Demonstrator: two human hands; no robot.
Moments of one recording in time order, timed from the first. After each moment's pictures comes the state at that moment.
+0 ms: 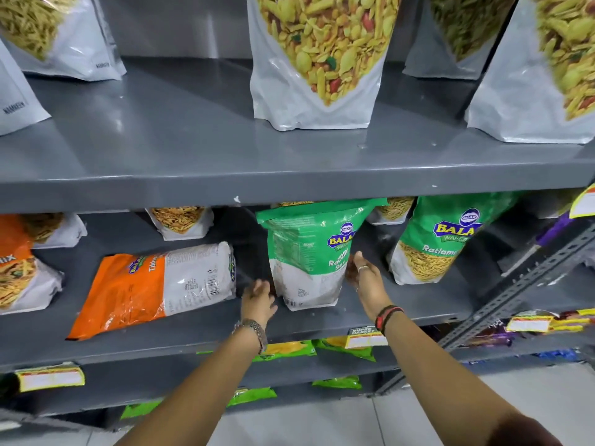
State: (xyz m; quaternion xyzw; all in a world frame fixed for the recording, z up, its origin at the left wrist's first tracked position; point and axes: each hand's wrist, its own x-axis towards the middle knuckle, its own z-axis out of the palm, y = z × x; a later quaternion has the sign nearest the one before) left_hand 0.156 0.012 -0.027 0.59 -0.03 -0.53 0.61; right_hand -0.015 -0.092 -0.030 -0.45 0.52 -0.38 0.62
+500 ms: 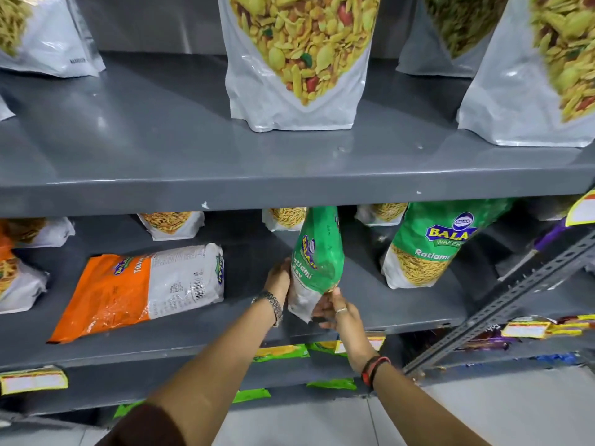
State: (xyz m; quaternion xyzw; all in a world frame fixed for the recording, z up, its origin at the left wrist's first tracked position) left_hand 0.129 -0.056 -0.035 0.66 -0.13 -0.49 0.56; right_hand -0.020 -0.029 -0.033 -0.48 0.52 -0.31 0.64
